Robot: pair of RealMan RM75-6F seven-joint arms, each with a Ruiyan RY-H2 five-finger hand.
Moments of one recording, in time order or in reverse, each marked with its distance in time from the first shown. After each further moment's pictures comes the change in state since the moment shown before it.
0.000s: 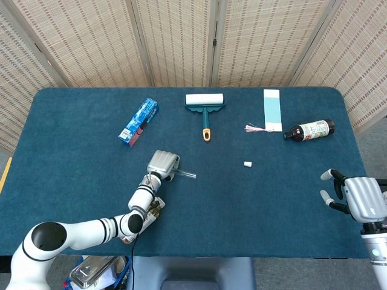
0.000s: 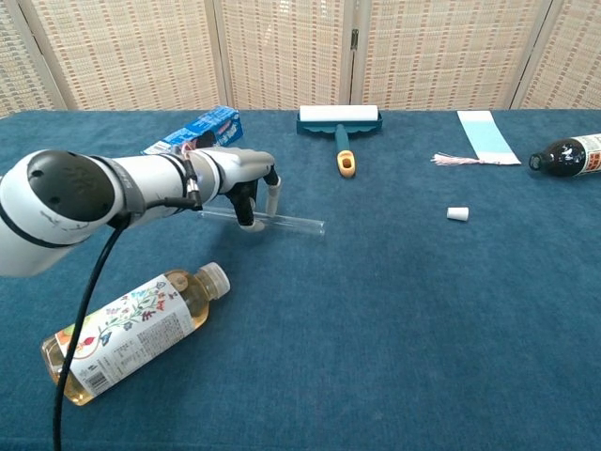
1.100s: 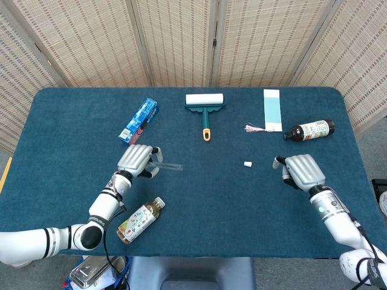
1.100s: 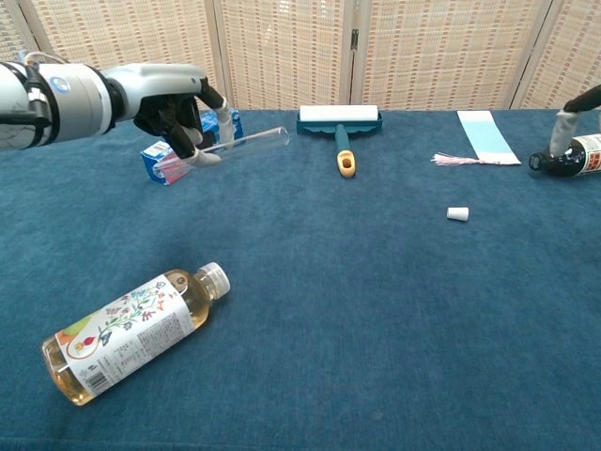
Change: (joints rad) left arm 0.196 0.413 -0.025 -0.555 0.190 0.158 -0.252; right arm 0.360 -0.094 0.081 0.032 0.295 -0.543 -0.210
